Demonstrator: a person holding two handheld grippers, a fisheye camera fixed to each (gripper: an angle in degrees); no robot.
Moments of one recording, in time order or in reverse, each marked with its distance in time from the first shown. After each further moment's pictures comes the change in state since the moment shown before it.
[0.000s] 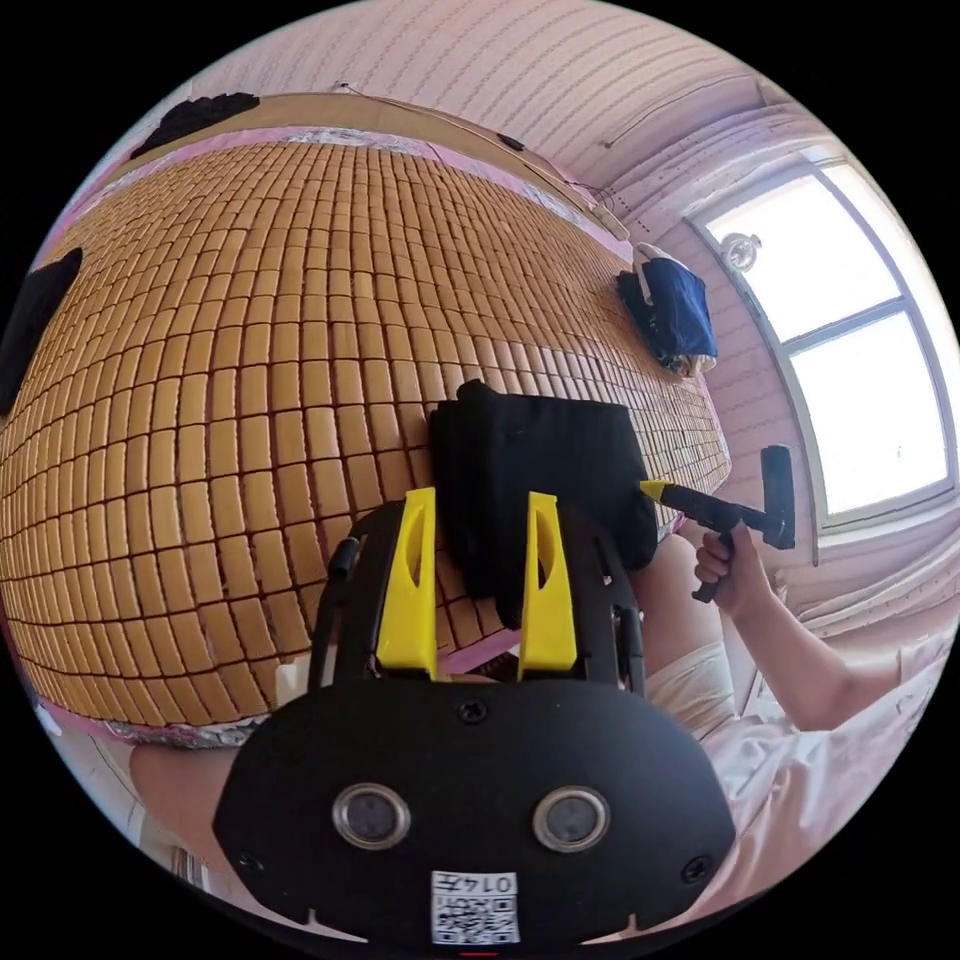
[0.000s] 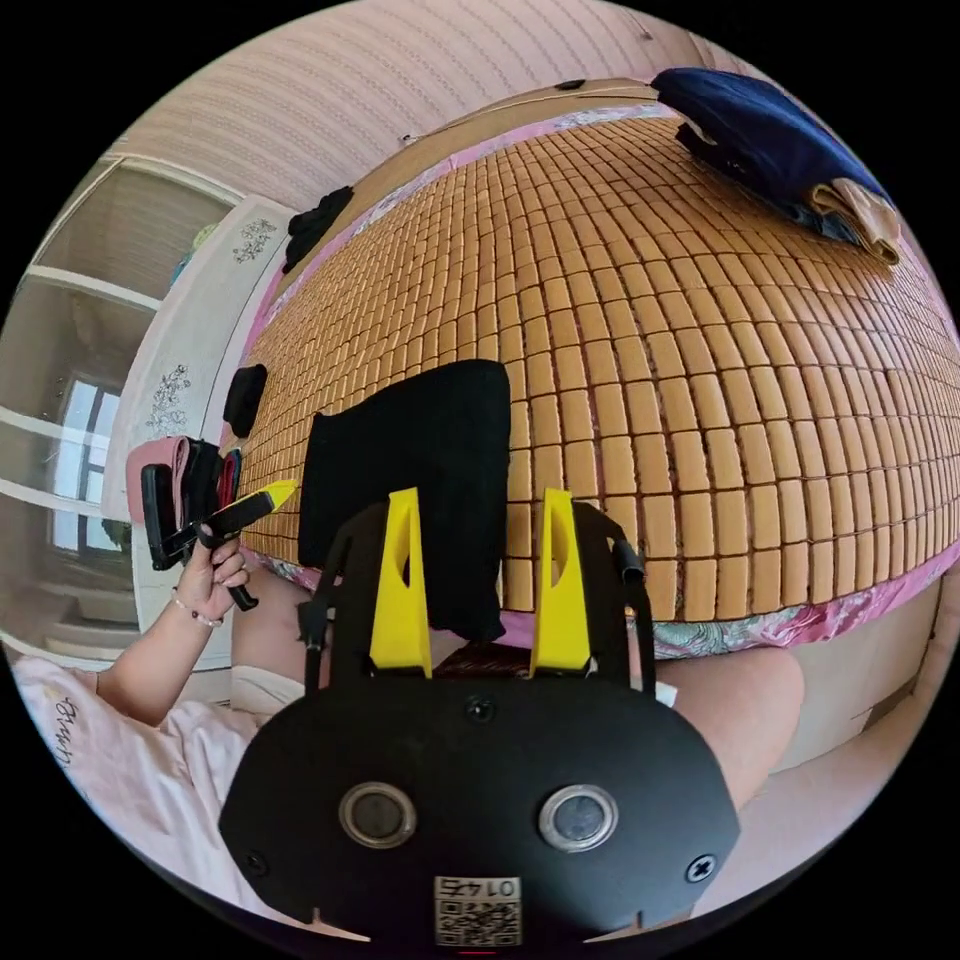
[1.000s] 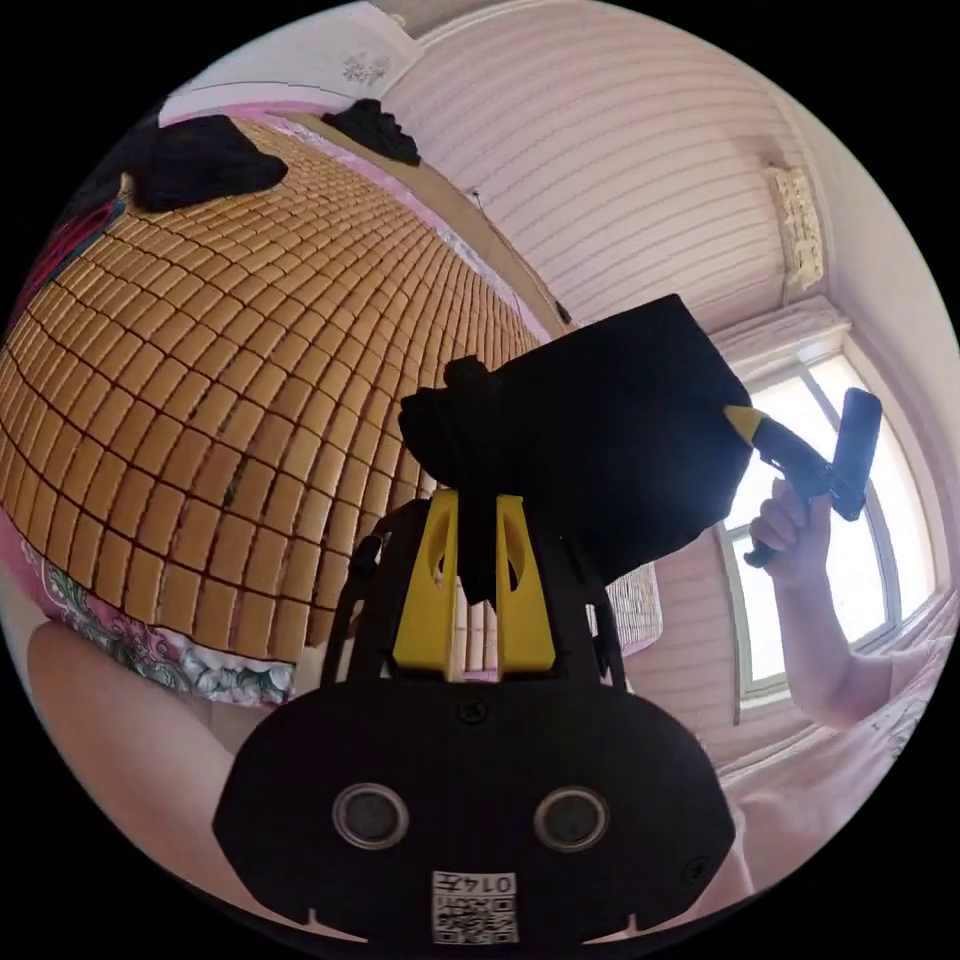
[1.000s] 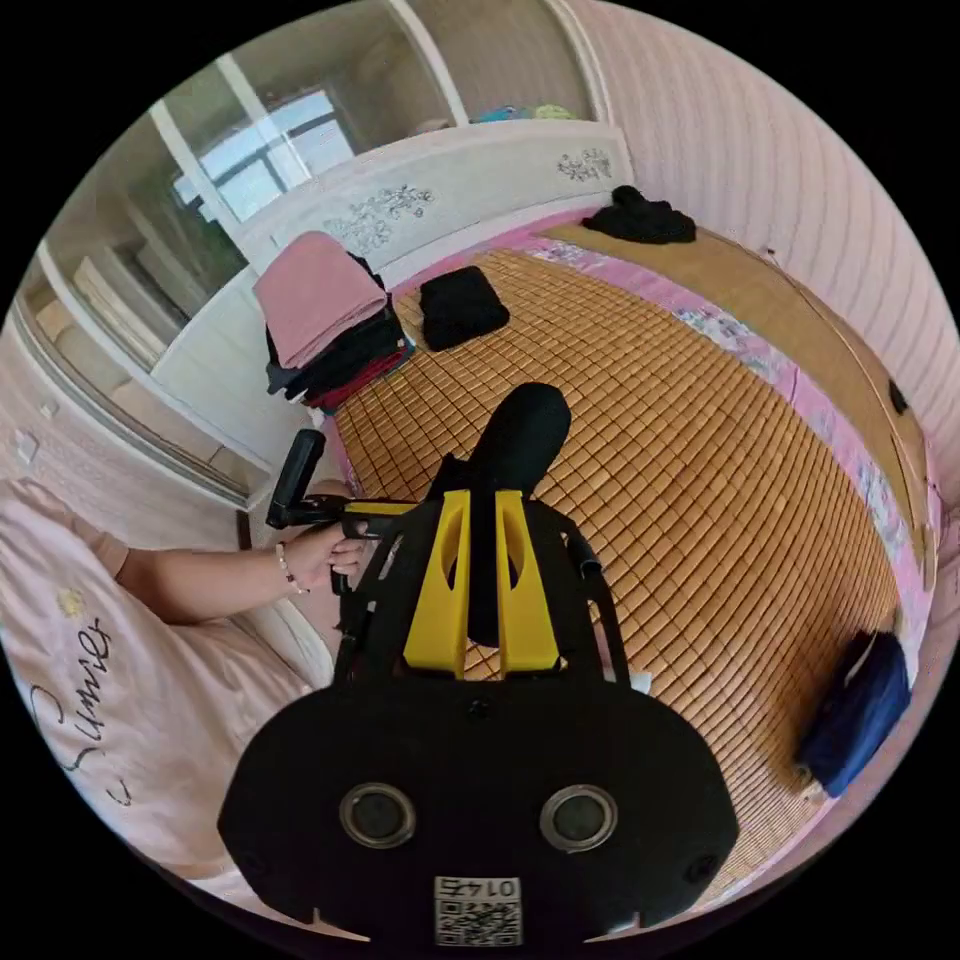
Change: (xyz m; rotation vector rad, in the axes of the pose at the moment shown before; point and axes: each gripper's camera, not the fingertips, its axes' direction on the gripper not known) left arm -0.155 0.145 -0.108 0.455 0.185 -0.329; right arm -0.402 -0.090 -0.053 -0.082 0.028 -0.944
